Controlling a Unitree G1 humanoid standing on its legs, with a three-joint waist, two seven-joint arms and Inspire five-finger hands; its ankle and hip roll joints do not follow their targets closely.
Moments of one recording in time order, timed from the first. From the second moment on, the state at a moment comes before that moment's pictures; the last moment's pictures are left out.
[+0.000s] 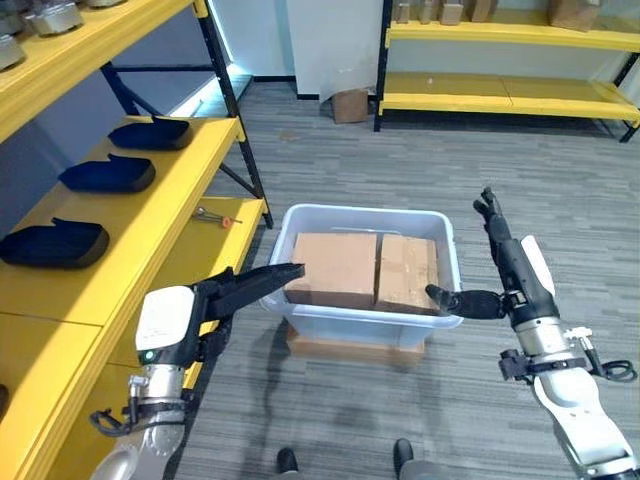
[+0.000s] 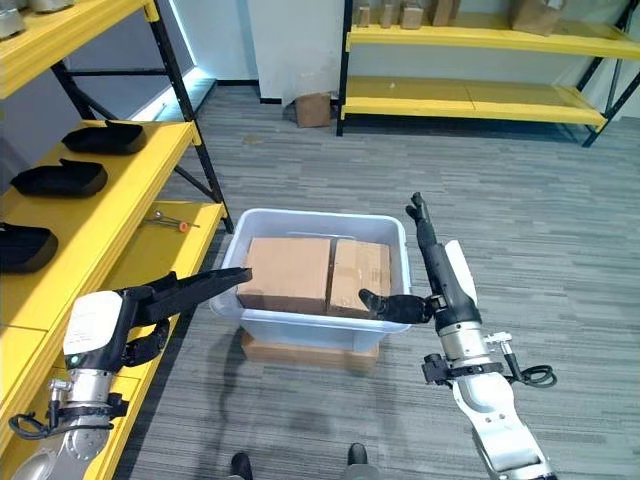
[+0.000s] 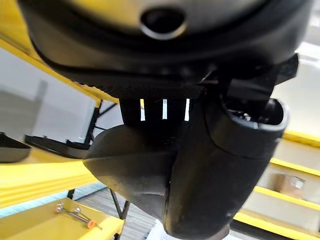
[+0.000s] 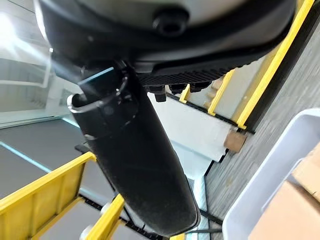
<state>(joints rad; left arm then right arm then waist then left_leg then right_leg) 0.27 0.56 0.06 -0.02 0.71 -0.19 0.47 0.07 -0.61 0.06 -0.19 0.11 -0.24 -0.16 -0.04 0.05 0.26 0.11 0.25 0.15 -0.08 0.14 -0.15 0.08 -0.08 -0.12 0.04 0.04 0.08</state>
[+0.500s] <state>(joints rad) 0.11 0.58 0.06 -0.07 0.71 -0.18 0.52 -0.07 -0.64 0.08 -0.22 0.08 -0.25 -0.17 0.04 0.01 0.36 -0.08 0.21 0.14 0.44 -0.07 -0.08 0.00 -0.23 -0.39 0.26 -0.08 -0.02</state>
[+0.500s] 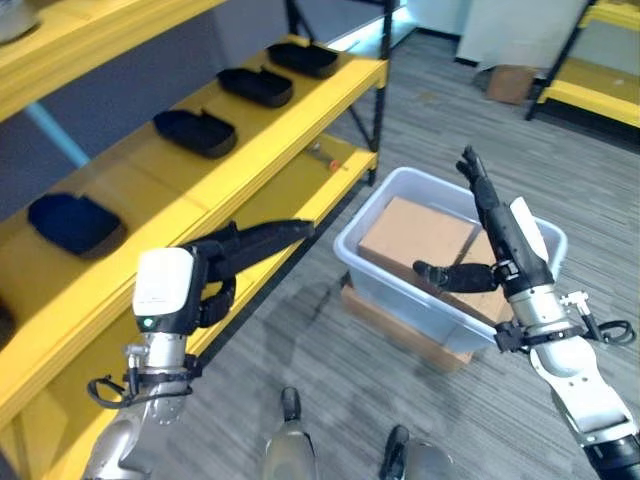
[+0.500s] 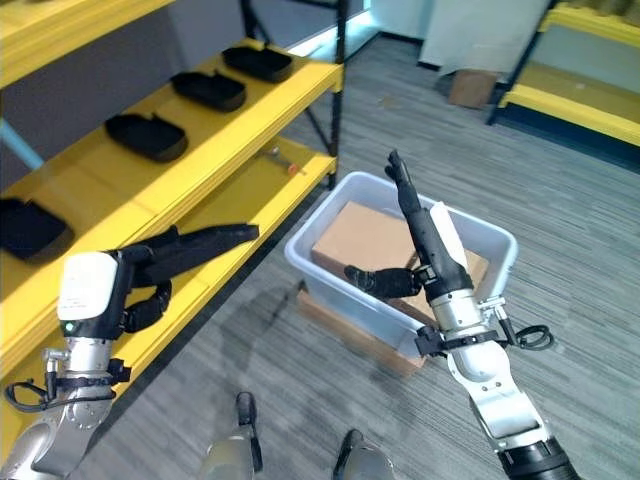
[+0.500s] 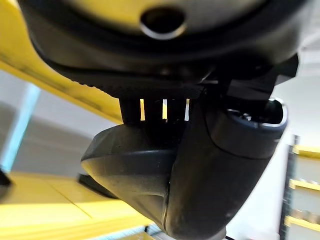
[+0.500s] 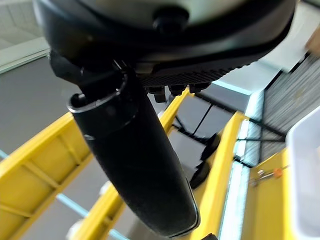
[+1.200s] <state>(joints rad) 0.02 0.59 0.09 -0.25 0.76 -0.17 0.61 -0.08 -0.49 0.12 -0.22 0.00 -0.24 -0.19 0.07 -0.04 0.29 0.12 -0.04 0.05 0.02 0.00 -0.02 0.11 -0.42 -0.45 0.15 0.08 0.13</state>
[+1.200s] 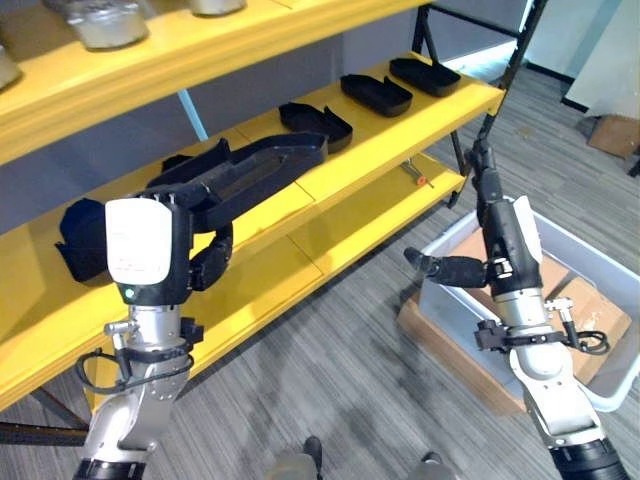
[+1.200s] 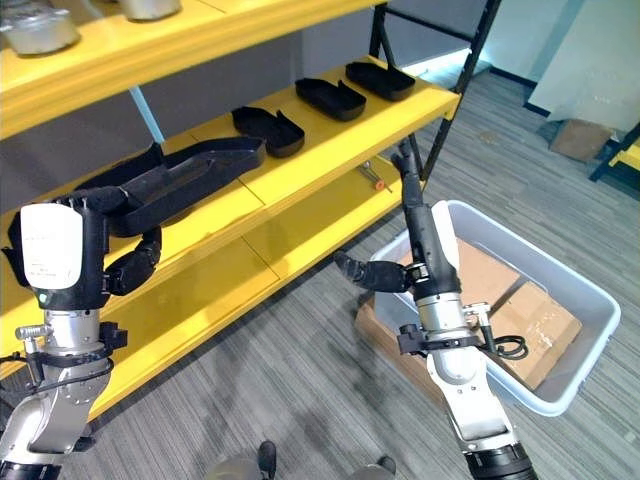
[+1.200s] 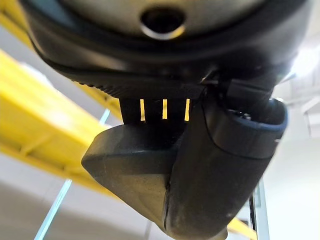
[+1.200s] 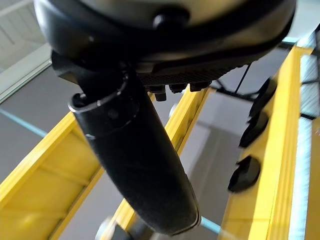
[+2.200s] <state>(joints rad) -0.03 0.49 0.02 -0.08 0.67 -0.20 0.66 0.06 -0.54 -0.01 -0.18 0.00 -0.26 -0.28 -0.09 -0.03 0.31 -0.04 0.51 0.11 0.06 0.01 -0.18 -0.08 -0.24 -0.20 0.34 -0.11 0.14</state>
